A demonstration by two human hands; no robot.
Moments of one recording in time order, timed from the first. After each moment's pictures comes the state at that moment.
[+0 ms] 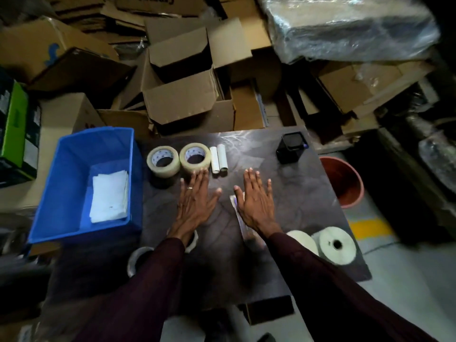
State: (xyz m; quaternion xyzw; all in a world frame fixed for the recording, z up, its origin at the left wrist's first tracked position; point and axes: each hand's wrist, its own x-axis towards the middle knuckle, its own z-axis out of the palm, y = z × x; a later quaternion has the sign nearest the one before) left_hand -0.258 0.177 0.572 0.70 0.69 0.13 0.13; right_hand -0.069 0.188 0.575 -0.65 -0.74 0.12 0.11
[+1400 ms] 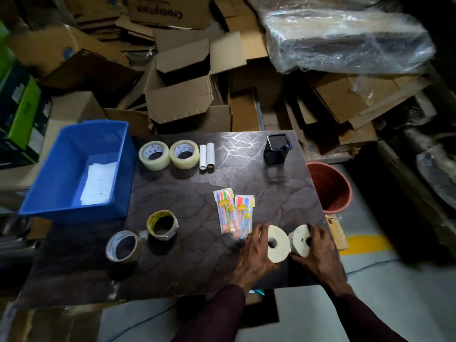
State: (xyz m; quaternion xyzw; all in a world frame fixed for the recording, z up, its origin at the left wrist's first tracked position) left_hand -0.023 0.056 0.542 0.67 0.64 0.18 0.33; right_hand 0.171 0.069 0.561 -0.71 -0.67 0.18 0.14
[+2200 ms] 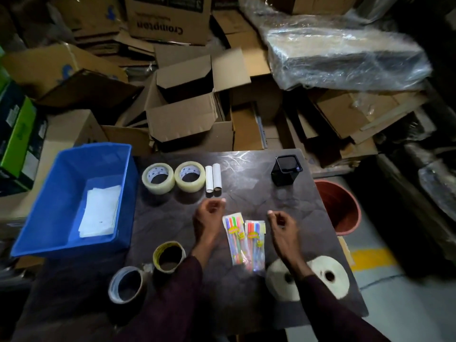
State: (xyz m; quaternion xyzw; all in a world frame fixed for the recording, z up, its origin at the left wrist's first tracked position) left_hand -0.174 0.192 0.565 0.34 0.73 0.48 0.36; right_hand 0.023 0.175 0.576 -0.69 -0.50 0.37 0.38
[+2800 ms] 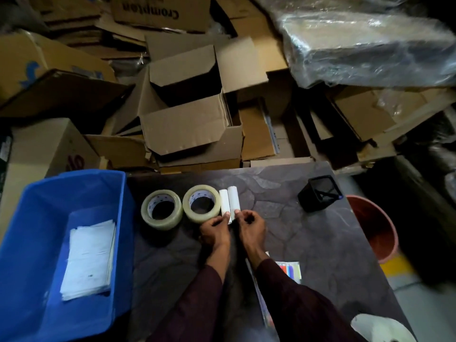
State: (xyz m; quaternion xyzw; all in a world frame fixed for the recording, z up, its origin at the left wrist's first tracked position) left_hand -0.223 0.315 0.501 0.12 0.78 0.45 0.42; right_hand -0.146 0.319 0.489 -0.72 -0.37 0.43 0.41
